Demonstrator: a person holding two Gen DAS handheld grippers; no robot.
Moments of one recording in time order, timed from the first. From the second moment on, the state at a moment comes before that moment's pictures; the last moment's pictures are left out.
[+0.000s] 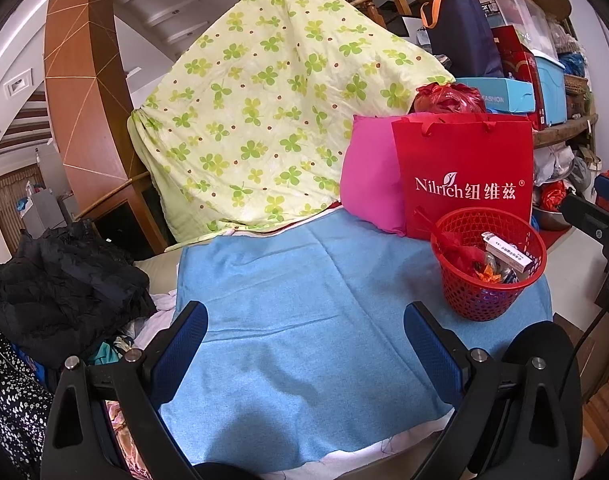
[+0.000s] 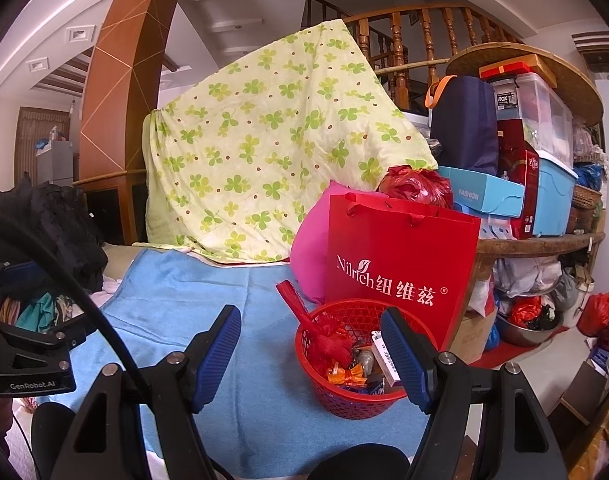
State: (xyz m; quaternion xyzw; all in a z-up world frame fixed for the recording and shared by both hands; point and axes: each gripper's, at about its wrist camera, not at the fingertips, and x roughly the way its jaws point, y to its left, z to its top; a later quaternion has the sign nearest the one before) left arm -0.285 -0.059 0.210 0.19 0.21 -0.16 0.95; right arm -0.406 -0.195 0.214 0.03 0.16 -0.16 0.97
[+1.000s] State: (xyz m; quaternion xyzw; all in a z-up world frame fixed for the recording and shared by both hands) left arm -0.276 -0.074 0.199 0.22 0.21 -0.19 0.93; right arm -0.402 -0.221 0.203 0.05 0.15 -0.17 0.97
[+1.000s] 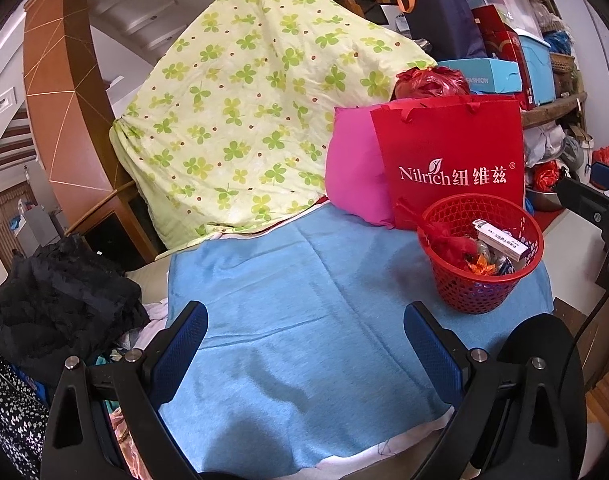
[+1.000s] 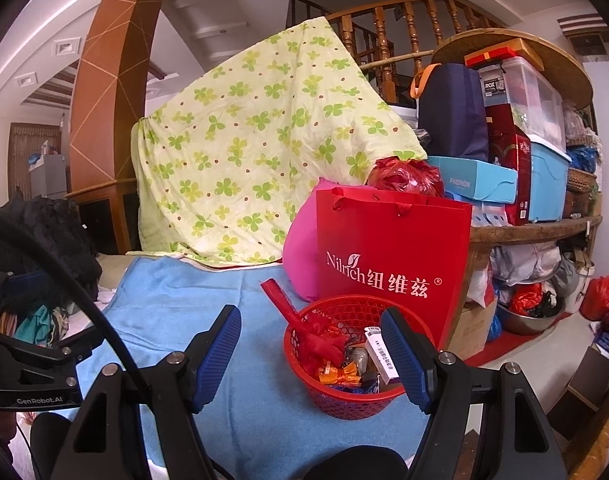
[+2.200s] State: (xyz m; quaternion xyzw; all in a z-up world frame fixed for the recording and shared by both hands) left arm -0.286 -0.088 0.198 0.24 0.21 -0.23 0.92; right arm -0.404 -0.235 0.191 0.06 0.16 -0.18 0.97
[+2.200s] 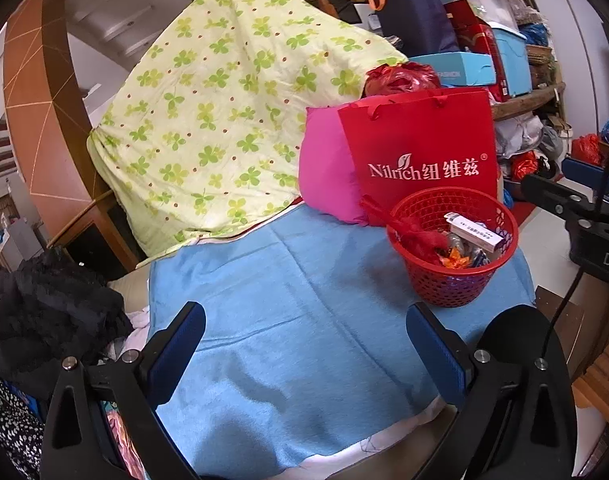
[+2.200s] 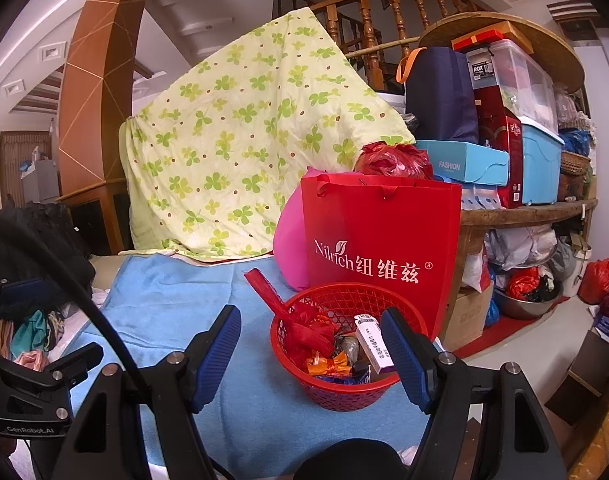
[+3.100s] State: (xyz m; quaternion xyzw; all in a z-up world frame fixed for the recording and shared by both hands) left arm -0.252 -0.106 0.178 0.24 0.23 -0.23 0.91; right arm -0.373 -0.256 0.178 0.07 0.19 -0.19 0.96
